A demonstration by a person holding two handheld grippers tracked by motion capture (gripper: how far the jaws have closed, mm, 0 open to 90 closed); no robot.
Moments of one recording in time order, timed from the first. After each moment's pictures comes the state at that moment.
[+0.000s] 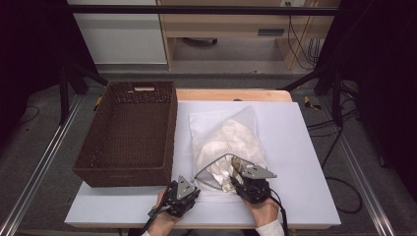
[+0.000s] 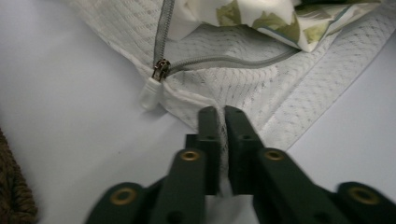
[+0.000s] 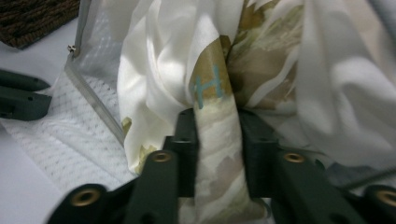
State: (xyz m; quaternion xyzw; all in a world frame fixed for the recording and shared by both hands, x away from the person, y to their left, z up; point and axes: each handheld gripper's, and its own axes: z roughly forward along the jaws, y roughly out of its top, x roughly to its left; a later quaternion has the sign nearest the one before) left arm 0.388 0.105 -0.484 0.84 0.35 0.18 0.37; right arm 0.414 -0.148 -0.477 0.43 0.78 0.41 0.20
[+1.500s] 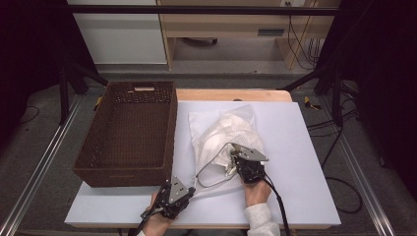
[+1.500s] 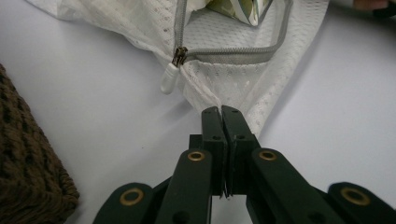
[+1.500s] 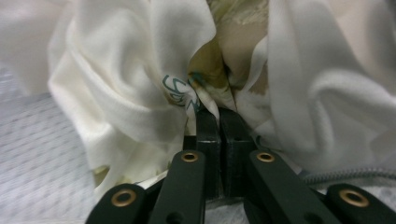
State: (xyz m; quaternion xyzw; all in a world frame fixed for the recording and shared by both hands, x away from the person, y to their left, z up) left arm 0.382 0.122 -0.476 0.84 0.33 0.19 0.39; right arm 0.469 -0.140 -0.485 0.48 0.74 0.38 0.26
